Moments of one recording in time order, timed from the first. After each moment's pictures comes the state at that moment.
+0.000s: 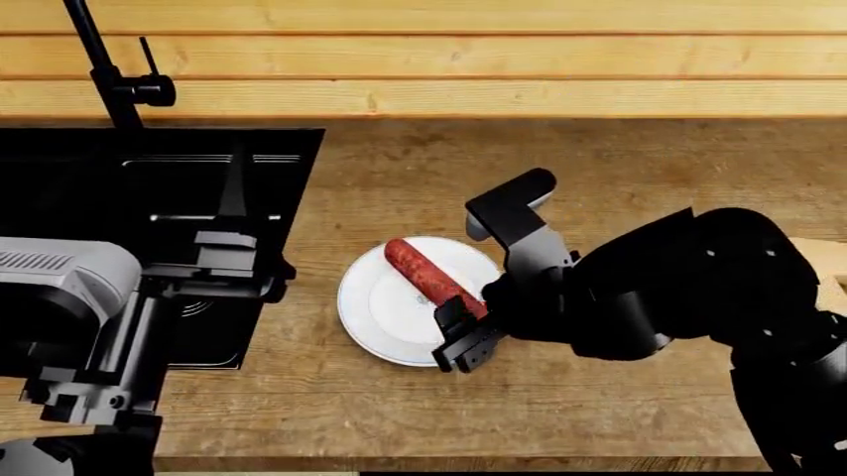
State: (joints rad) left arm -0.35 -0.32 -0.07 0.95 -0.60 -0.72 -0.31; right arm 1.21 0.46 -0.70 0.03 1.58 1.39 0.55
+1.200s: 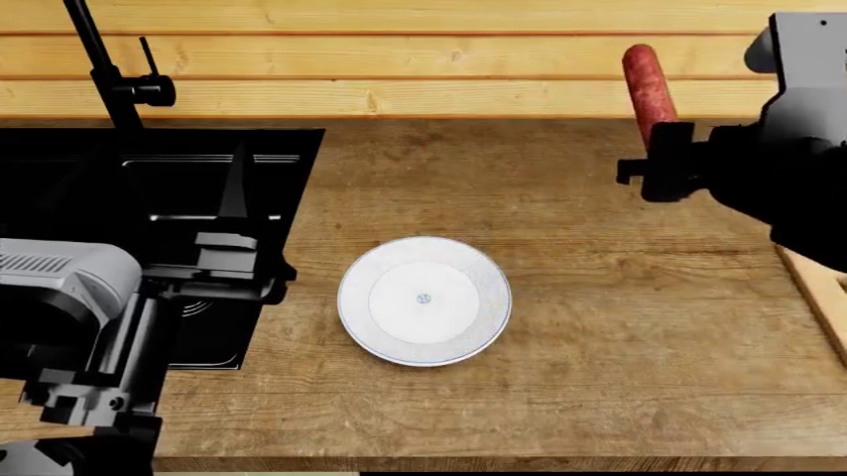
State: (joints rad) left arm -0.35 -0.35 -0.04 0.94 -0.63 -0.69 -0.35; right arm 1.30 0.78 -0.45 0.03 1.65 1.19 0.85
